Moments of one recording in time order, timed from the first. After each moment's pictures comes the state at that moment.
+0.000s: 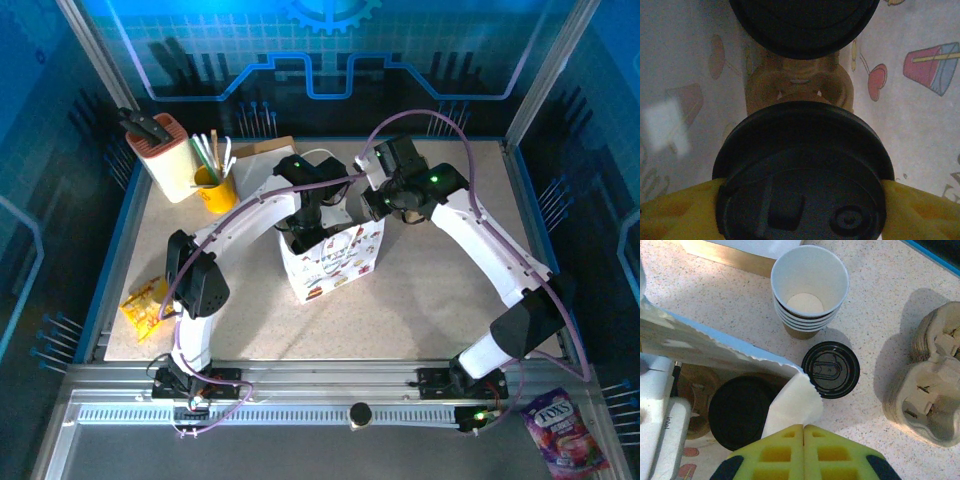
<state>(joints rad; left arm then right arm) -0.68 1.98 1.97 -1.52 0.04 0.30 0.53 1.55 1.61 -0.97 0.04 -0.10</state>
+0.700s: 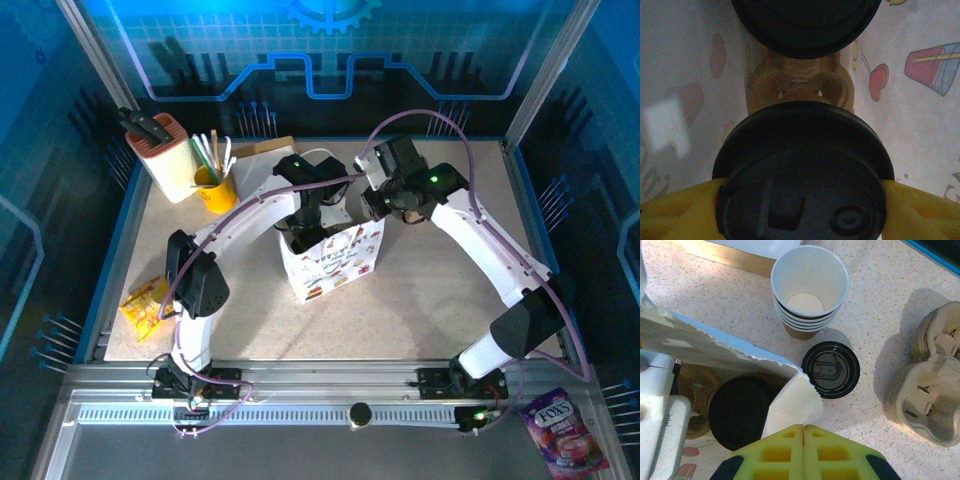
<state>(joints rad) -0.67 1.98 1.97 -1.52 0.04 0.30 0.53 1.55 1.61 -0.97 0.04 -0.10</state>
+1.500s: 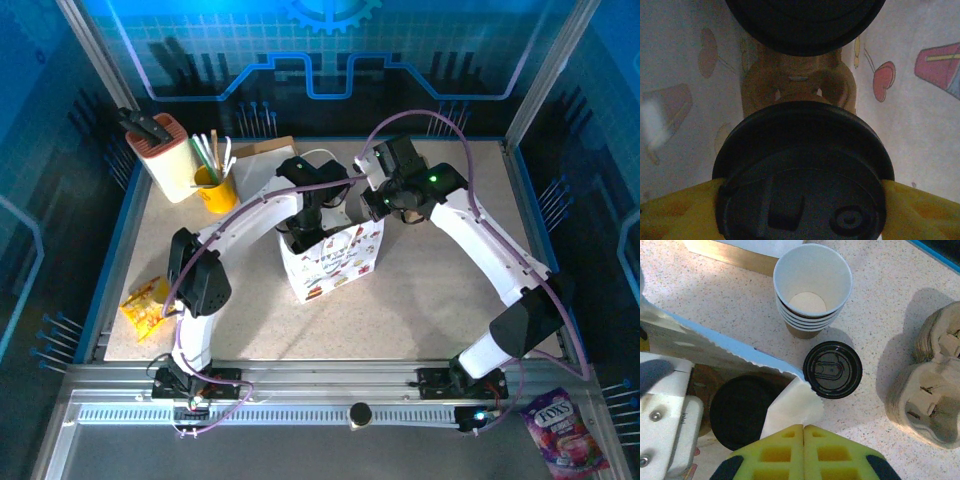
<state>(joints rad) -0.67 2.00 1.95 -1.51 0.04 0.30 0.53 1.56 1.61 -0.97 0.03 -0.10</state>
